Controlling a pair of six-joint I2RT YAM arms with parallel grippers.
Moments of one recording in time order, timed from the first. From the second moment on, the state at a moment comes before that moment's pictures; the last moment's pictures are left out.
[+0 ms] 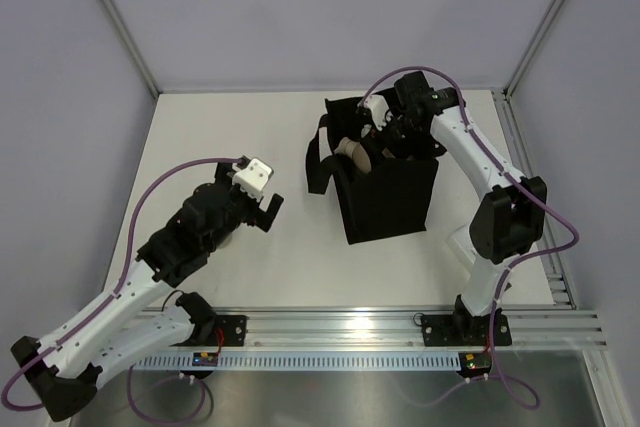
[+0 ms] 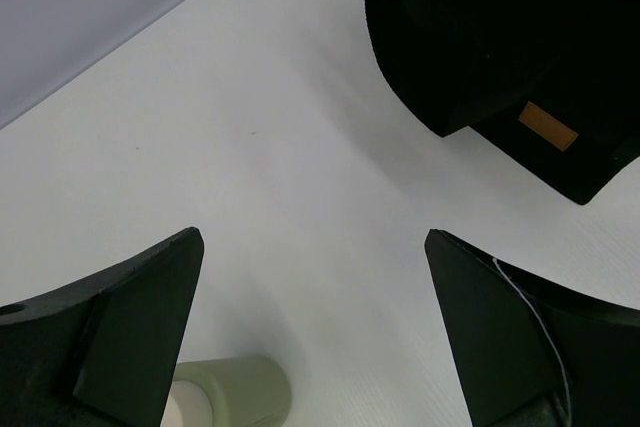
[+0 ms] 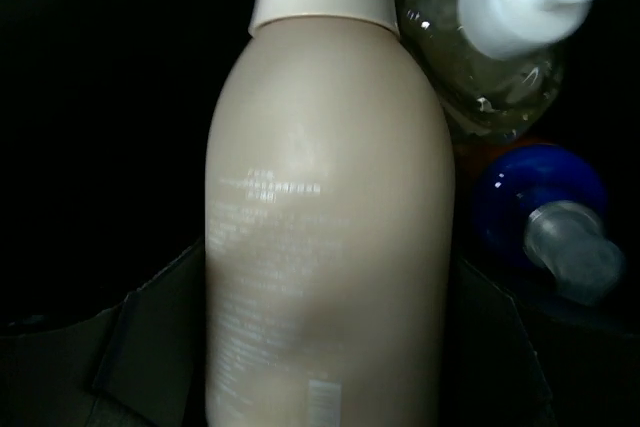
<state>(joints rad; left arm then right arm) -0.74 0.74 0.77 -0.36 -0.24 0.17 0.35 1.82 1.76 -1.09 -0.40 -0.52</state>
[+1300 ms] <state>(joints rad) -0.74 0.67 0.85 -0.60 -0.50 -0.60 0.19 1.52 1.82 -0.90 -0.62 -0.28</state>
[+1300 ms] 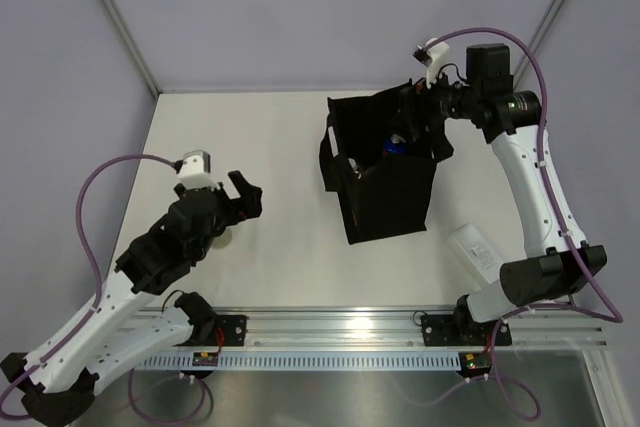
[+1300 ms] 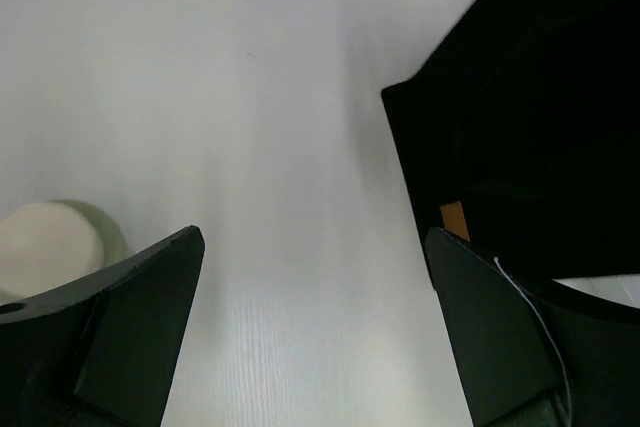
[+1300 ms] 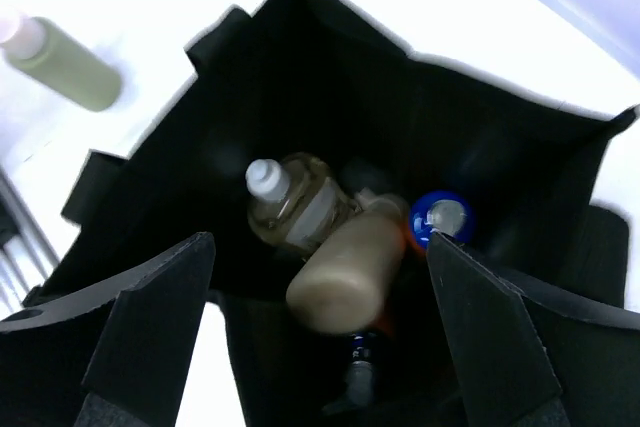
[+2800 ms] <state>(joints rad) -0.37 1.03 0.68 -0.68 -0.62 -0.91 -0.16 1.05 1.21 -0.49 -1.15 -0.17</state>
